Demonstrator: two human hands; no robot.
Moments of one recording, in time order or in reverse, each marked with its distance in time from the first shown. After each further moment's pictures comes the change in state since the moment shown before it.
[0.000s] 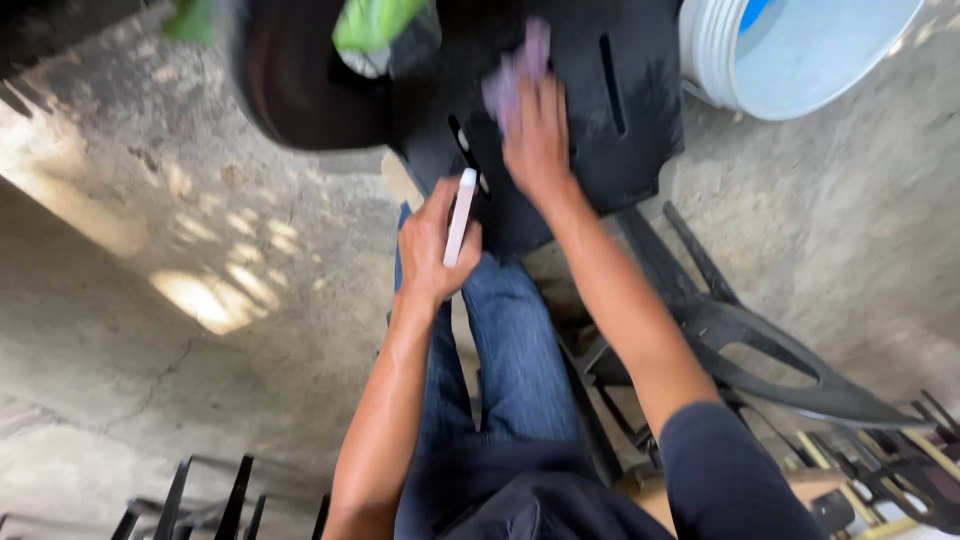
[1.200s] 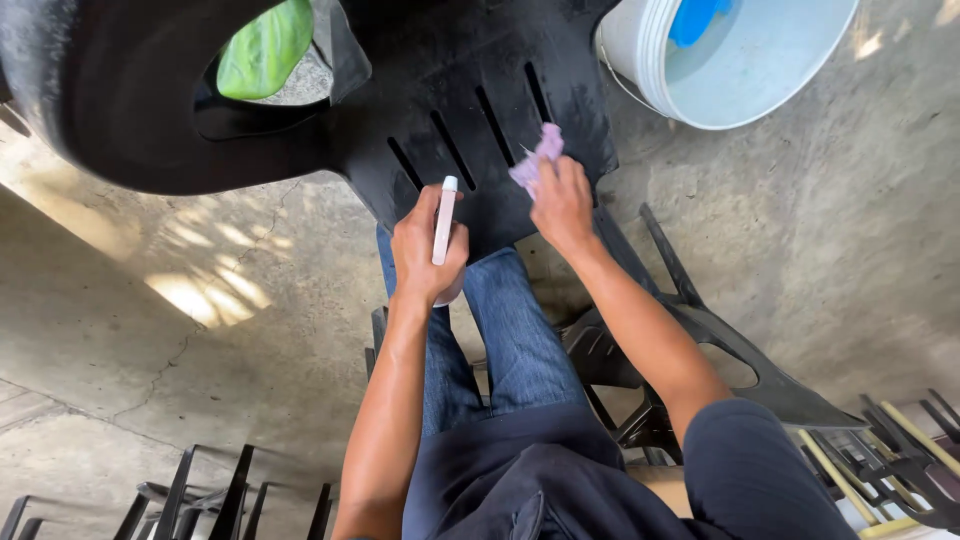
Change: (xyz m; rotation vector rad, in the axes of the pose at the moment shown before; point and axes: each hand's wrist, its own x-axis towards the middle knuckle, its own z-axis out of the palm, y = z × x) left_hand 0.013 0.062 0.065 0.034 0.041 -0.095; right_hand -0.071 0.078 -0.109 -0.063 -0.337 0.123
